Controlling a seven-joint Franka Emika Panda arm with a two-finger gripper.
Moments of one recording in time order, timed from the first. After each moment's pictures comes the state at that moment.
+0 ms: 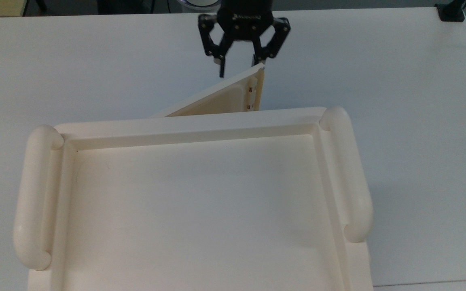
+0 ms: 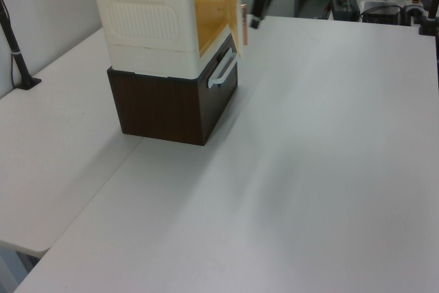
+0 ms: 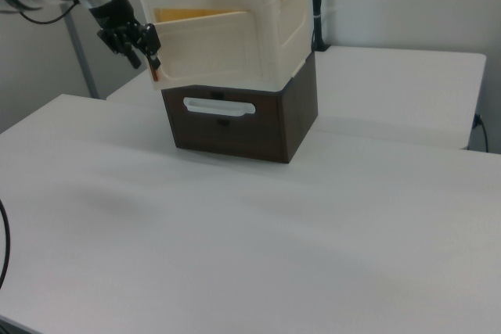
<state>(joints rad) 0.38 0.20 -0.19 -1.39 -0.10 1.89 0.16</state>
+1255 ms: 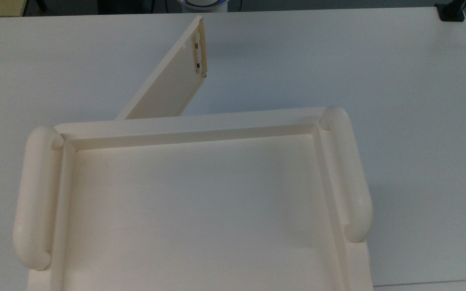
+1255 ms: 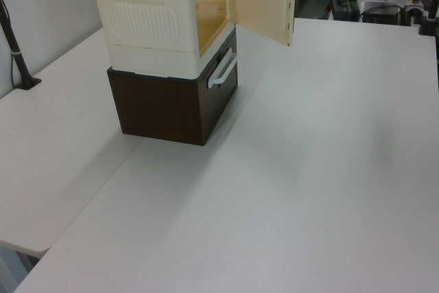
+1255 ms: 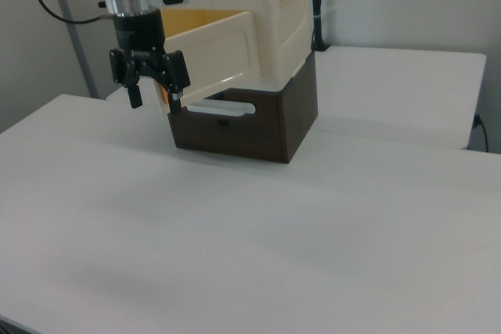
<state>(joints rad) 0.11 -0.01 -0.20 -1.51 -0.09 1.38 -0.07</state>
